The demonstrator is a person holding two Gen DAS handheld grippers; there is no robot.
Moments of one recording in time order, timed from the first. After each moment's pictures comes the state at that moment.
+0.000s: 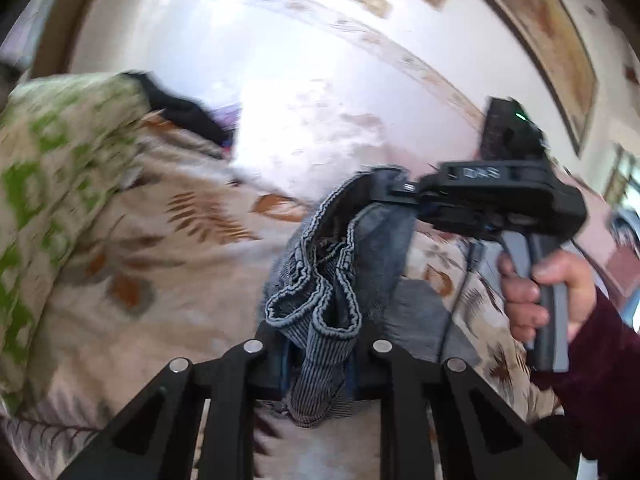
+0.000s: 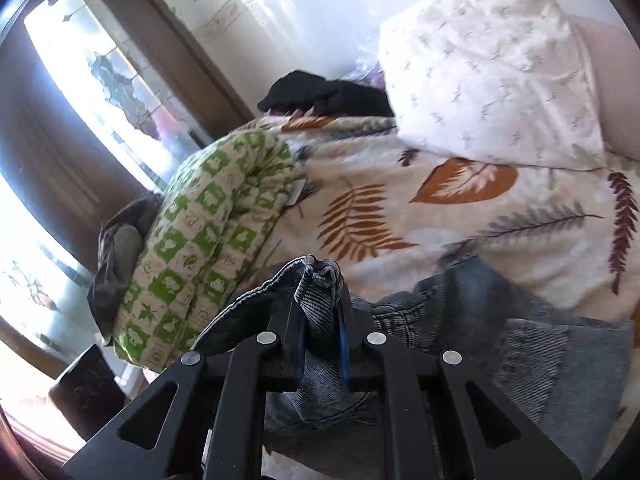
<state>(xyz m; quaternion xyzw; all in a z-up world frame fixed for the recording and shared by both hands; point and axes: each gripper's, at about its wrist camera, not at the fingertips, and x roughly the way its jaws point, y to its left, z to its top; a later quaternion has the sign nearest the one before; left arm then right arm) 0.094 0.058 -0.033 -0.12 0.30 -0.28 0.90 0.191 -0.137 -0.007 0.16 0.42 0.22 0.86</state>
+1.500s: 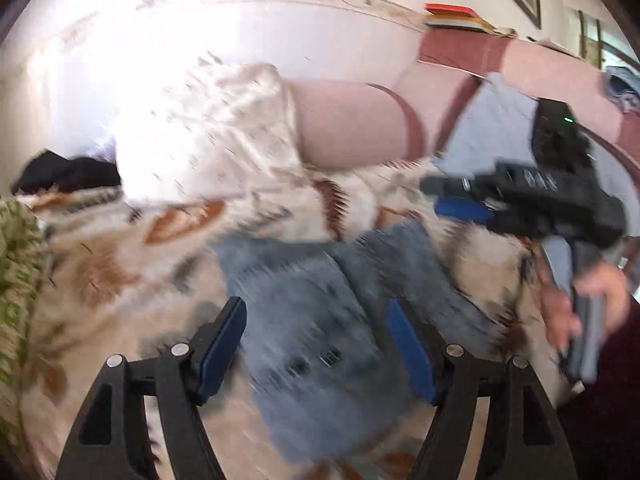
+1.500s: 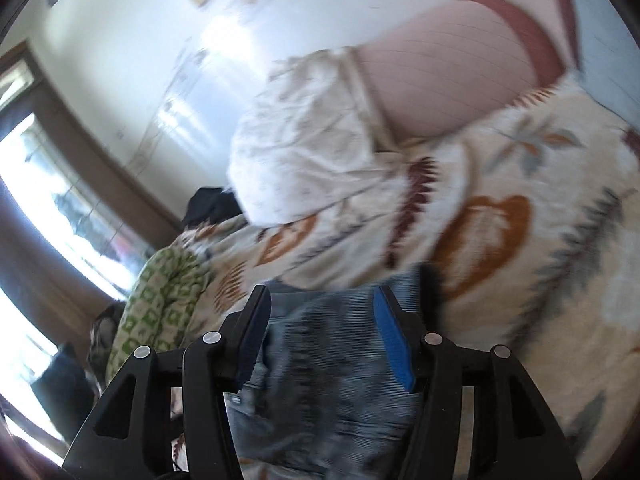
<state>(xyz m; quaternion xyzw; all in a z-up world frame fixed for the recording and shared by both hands) 0.108 -0.136 -0.006 0.08 0.33 -0.29 0.89 0.088 -0.385 -0.027 0.30 0.32 0.10 0.90</state>
